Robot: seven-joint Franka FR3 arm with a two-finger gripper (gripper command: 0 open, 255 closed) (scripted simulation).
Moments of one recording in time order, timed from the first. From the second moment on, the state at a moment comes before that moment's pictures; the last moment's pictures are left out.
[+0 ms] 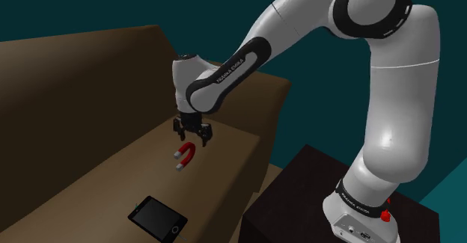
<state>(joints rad) -0.04 0.38 0.45 -2.05 -0.24 2.36 1.69</state>
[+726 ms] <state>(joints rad) 0.04 0.64 0.34 -1.84 -0.32 2.42 1.87</state>
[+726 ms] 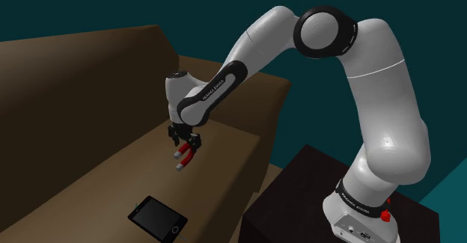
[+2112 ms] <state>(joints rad) 0.03 0.59 0.36 -1.85 -0.30 2.39 1.86</state>
